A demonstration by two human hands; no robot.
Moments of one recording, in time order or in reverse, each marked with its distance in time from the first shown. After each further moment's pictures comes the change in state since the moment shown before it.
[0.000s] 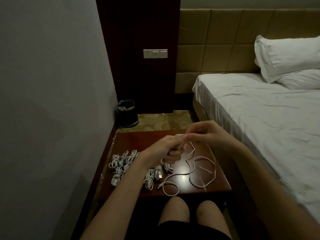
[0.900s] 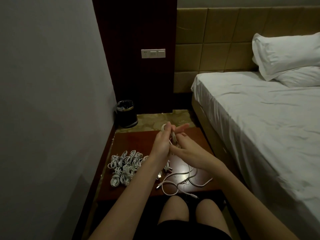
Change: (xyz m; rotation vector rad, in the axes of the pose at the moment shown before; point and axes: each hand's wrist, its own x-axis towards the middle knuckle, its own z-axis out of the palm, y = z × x) left_hand 0.021 -0.007 0.025 -0.370 0.531 0.244; right_hand 0.002 0.005 0.063 -0.305 -0.008 0.130
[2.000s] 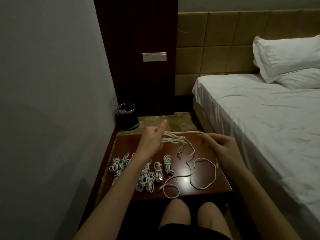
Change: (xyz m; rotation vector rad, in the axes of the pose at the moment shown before) left_hand 0.002 0.030 -0.032 0.781 0.117 0.217; right_hand -0.039 0.038 -0.036 0.503 0.532 -0.017
